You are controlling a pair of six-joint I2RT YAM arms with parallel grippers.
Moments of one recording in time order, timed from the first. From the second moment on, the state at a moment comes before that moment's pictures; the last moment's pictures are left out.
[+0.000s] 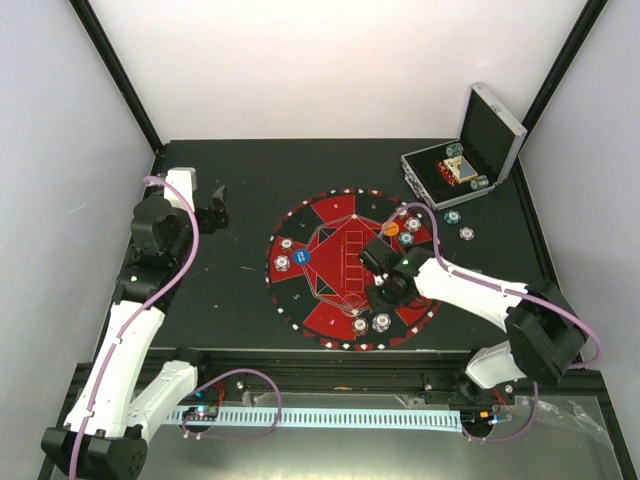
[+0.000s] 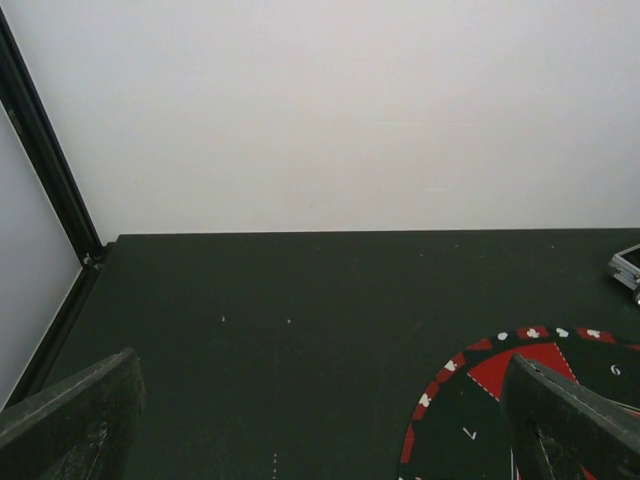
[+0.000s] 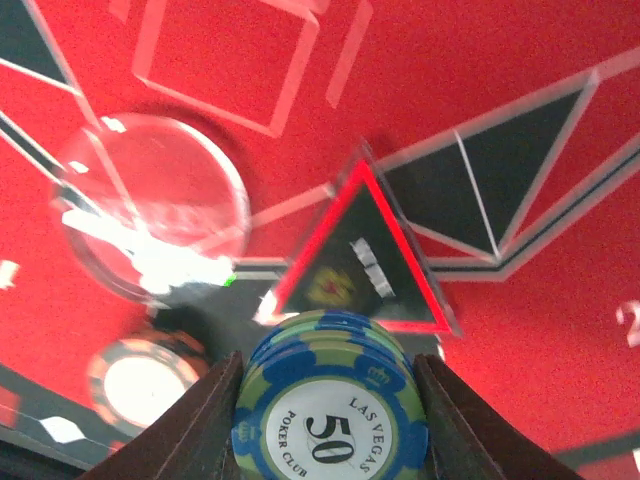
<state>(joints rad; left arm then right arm) -0.14 0.81 0.91 -0.31 -0.06 -0.09 0.80 1.45 0.91 -0.80 0.01 0.43</state>
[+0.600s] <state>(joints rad) -0.13 0.81 0.91 -0.31 -0.06 -0.09 0.80 1.33 0.70 -0.82 0.04 0.58</state>
